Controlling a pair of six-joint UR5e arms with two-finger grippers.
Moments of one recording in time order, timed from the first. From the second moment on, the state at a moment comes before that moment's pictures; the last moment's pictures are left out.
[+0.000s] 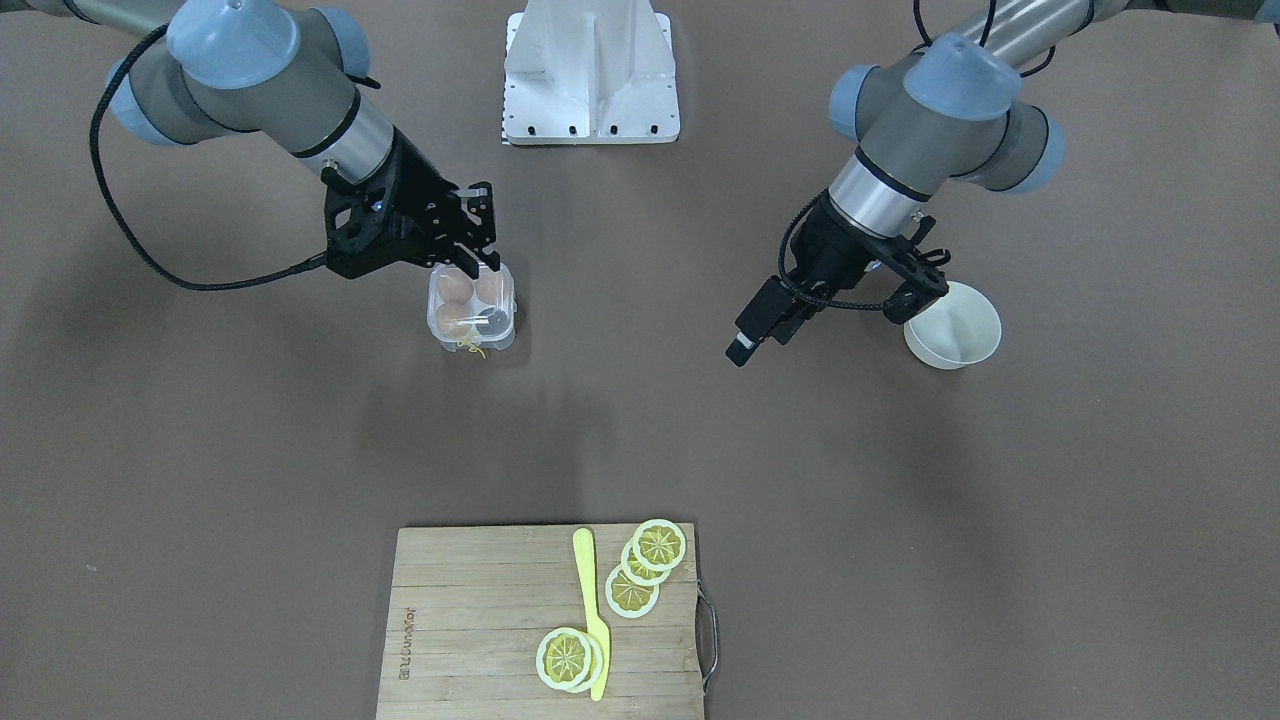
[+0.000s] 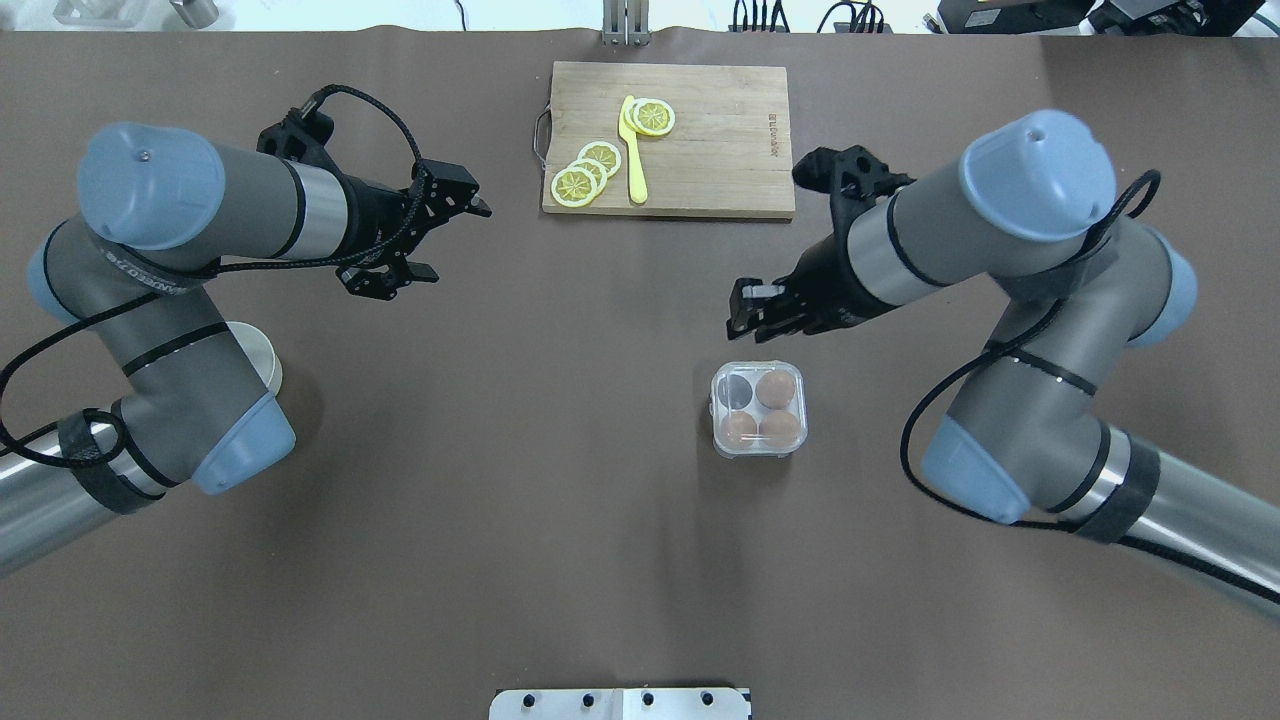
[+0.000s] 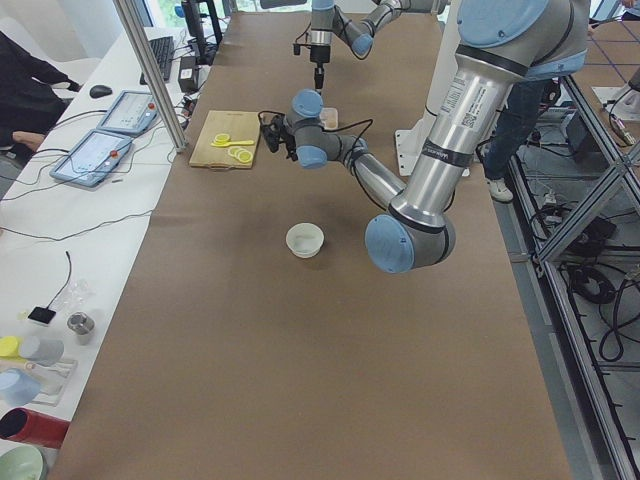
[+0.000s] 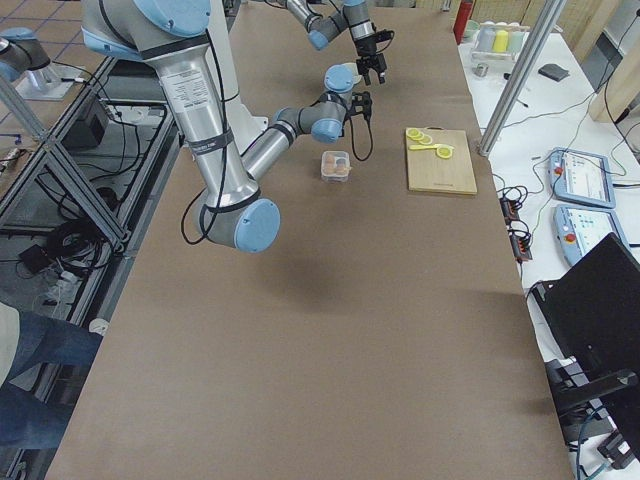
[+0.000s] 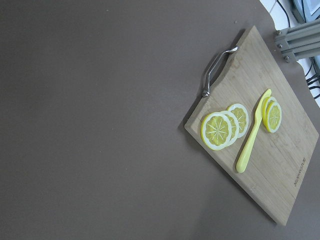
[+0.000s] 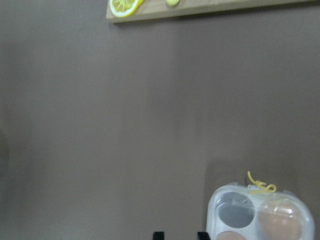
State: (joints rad) left arm -0.74 -2.02 -1.71 -2.26 -1.89 -1.88; right arm 0.74 -1.14 1.83 -1.13 2.17 1.21
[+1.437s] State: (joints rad) left arm -1.40 -1.47 -1.78 -1.98 -2.27 -0.22; right arm 1.44 -1.41 1.55 -1.70 2.28 0.09
